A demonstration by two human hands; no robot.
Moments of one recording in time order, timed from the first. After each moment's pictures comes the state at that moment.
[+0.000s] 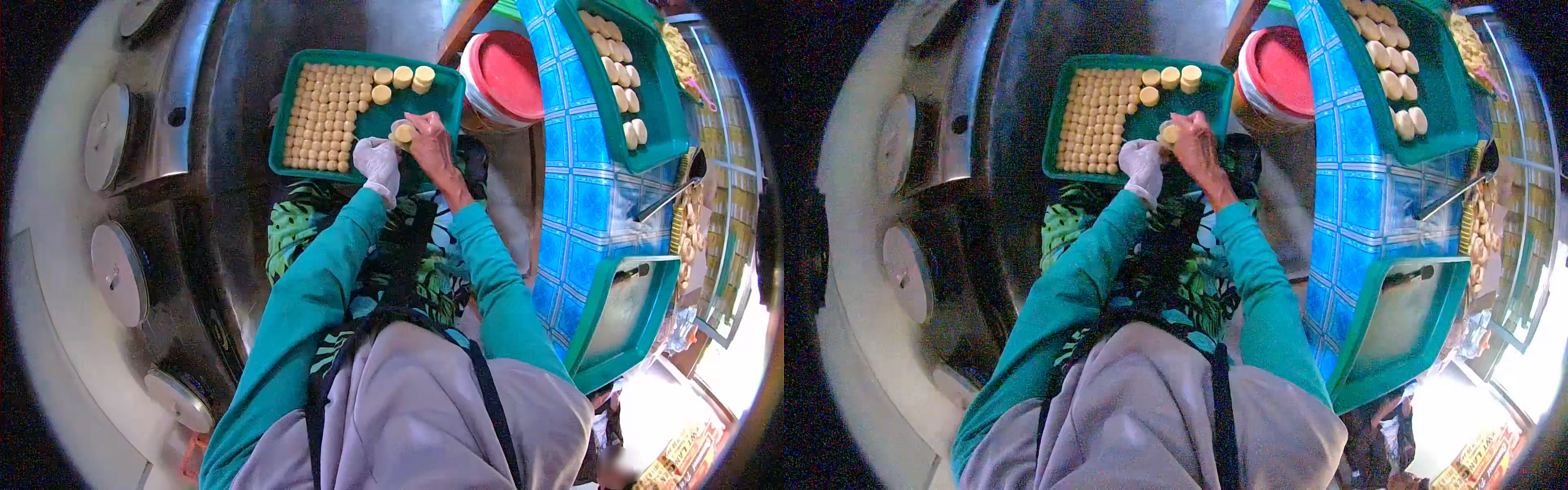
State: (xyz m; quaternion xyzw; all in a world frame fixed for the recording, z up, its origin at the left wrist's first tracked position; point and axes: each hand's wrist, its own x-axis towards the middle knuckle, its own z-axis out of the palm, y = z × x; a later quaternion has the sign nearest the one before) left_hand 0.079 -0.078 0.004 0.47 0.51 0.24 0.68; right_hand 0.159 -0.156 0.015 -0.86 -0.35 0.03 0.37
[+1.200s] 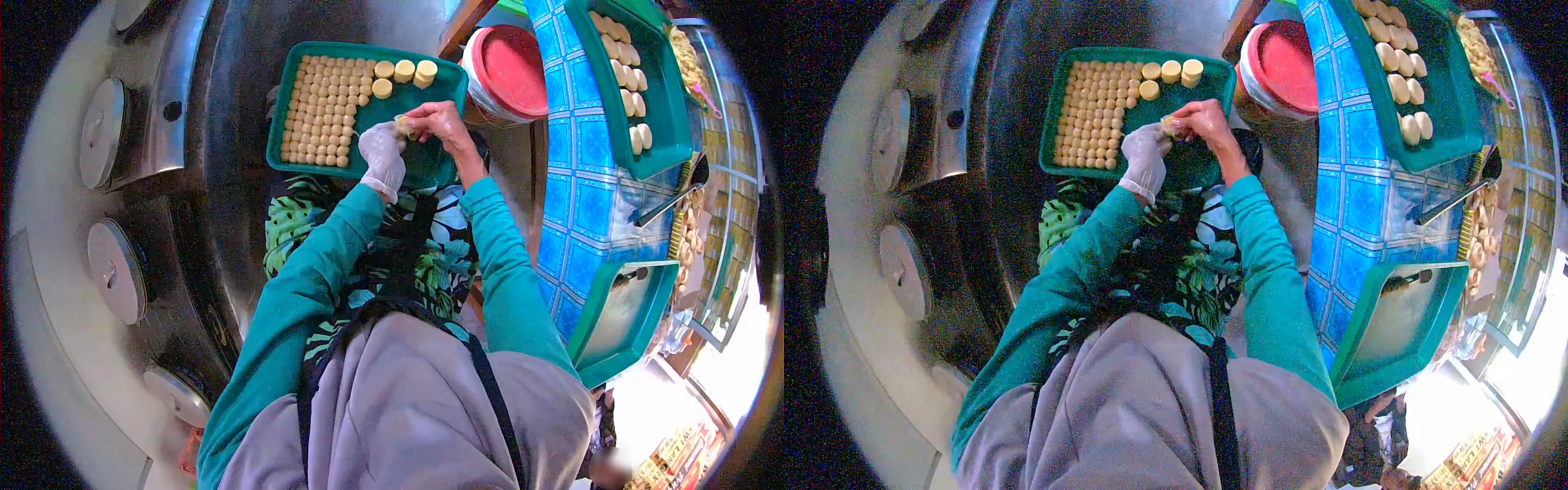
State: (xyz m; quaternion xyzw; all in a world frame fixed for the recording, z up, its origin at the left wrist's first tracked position) left_hand 0.098 -0.068 -0.011 0.36 0.46 0.17 0.79; right_hand 0.209 -0.155 0.021 -0.72 -0.17 0.40 0.54
